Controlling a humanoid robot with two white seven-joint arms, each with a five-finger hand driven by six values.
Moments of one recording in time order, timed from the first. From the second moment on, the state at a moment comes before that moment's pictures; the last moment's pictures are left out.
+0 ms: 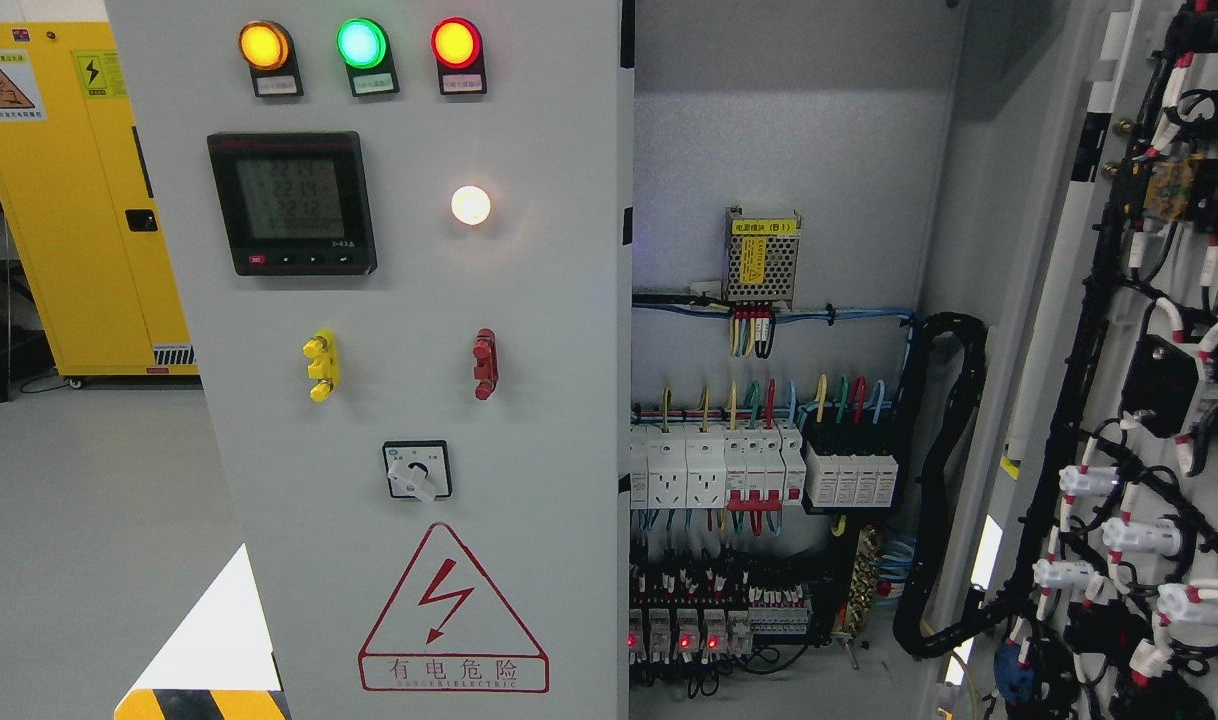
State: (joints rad) left arm 0.00 0.05 -0.29 0.02 0.33 -0.09 -0.22; right arm 0.10 0.05 0.22 -1.83 -0.14 -0.10 -0.05
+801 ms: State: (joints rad) left arm 0.00 0.05 -0.29 0.04 0.32 -0.09 -0.23; right arm -0.26 0.09 0.25 -1.91 -0.08 0.13 -0.04
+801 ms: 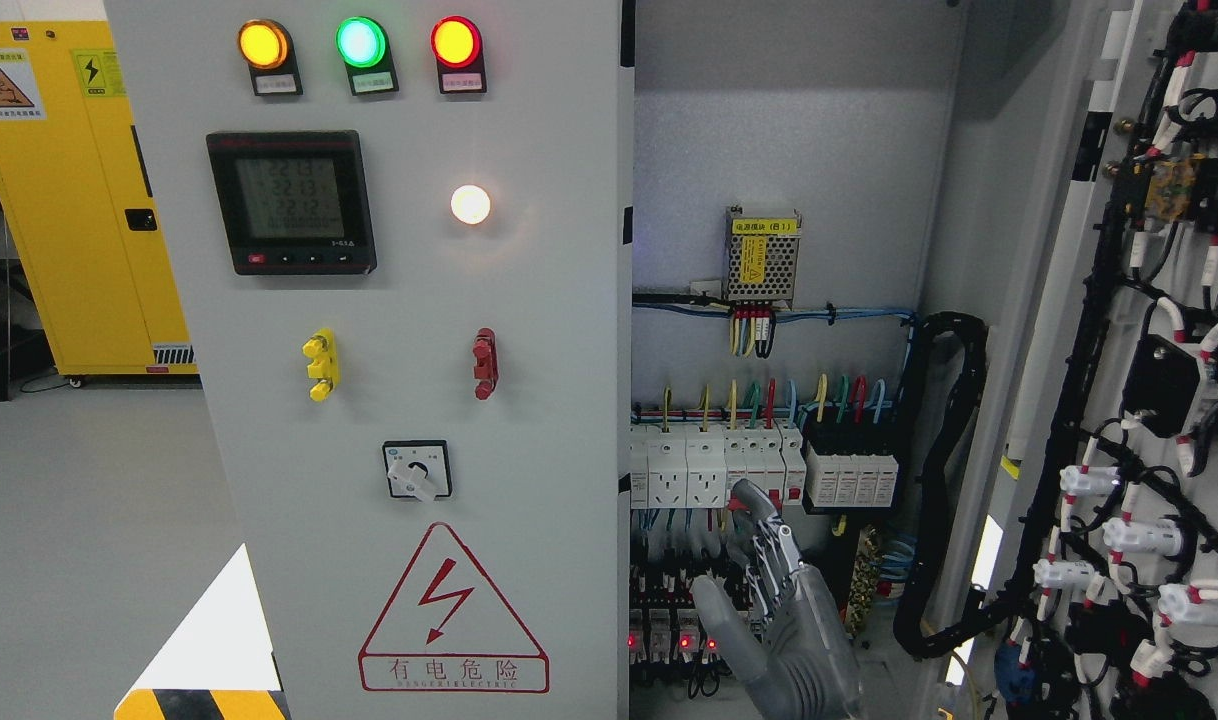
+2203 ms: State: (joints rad) left arm -0.03 0.00 -0.29 0.04 0.32 -0.09 -0.23; right arm -0.60 0.11 0.19 -1.59 -0.15 0.19 0.06
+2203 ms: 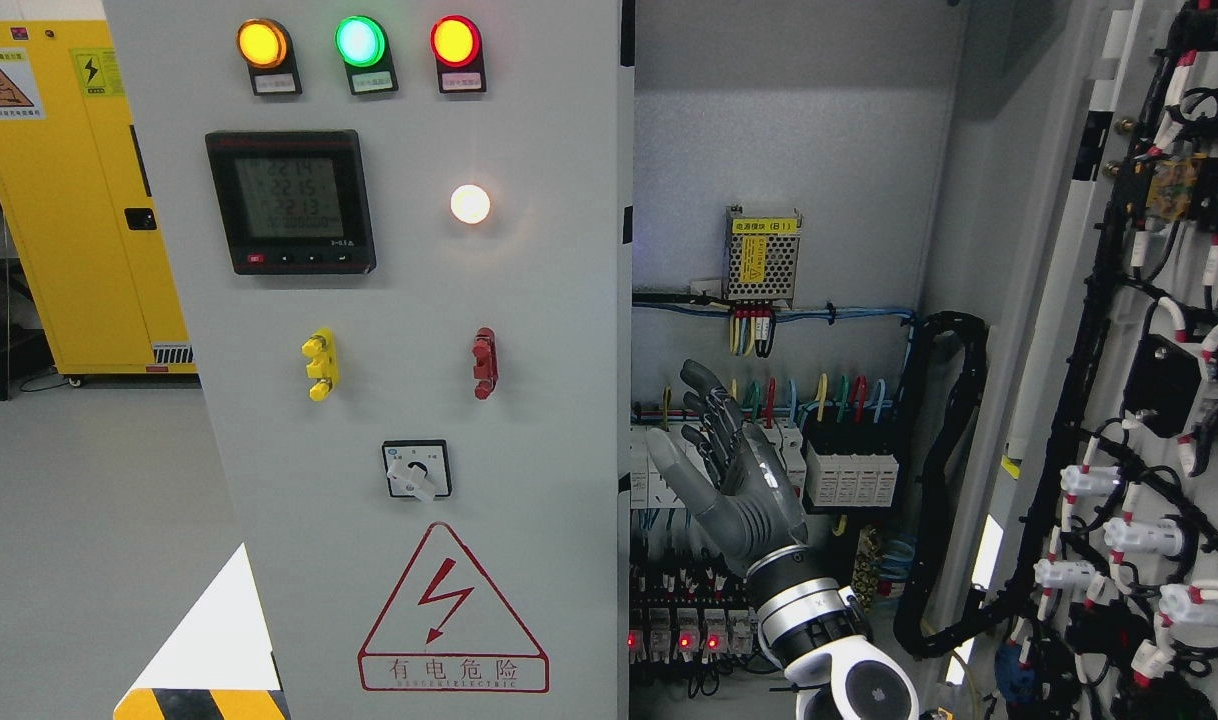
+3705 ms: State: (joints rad) left arm -0.04 0.00 -0.29 0.04 0.32 -0.09 -0.22; right arm -0.73 0.10 0.08 -1.45 -0.31 0.27 0.44
